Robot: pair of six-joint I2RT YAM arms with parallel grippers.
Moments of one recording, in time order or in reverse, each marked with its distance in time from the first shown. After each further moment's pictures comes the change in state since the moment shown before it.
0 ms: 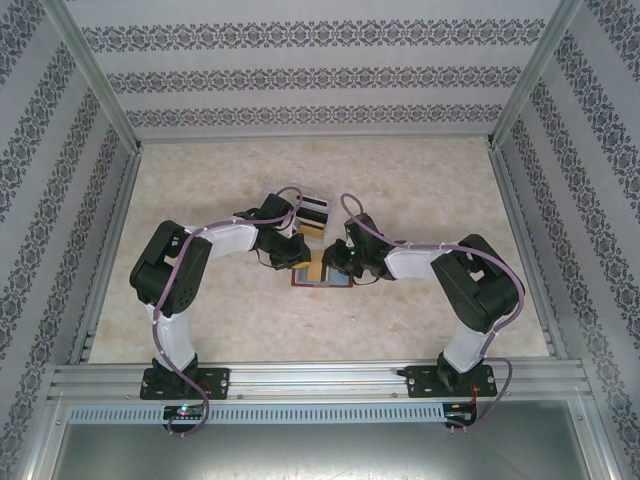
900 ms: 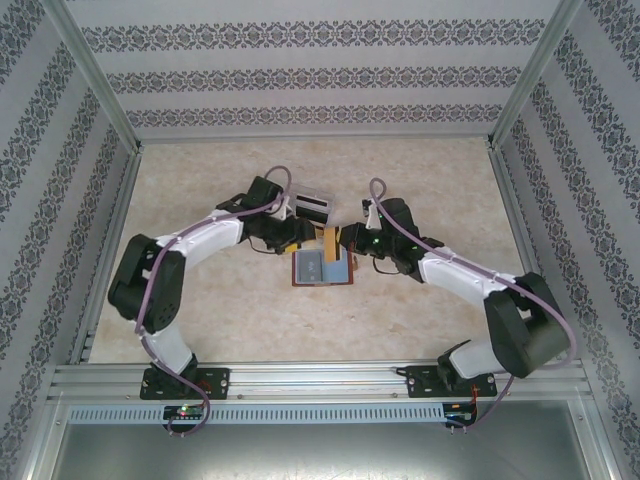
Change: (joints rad) left arm 0.049 -0.176 0.046 -0.030 0.040 0.010; right arm -0.118 -0.337 -0.048 -0.030 -0.080 -0.260
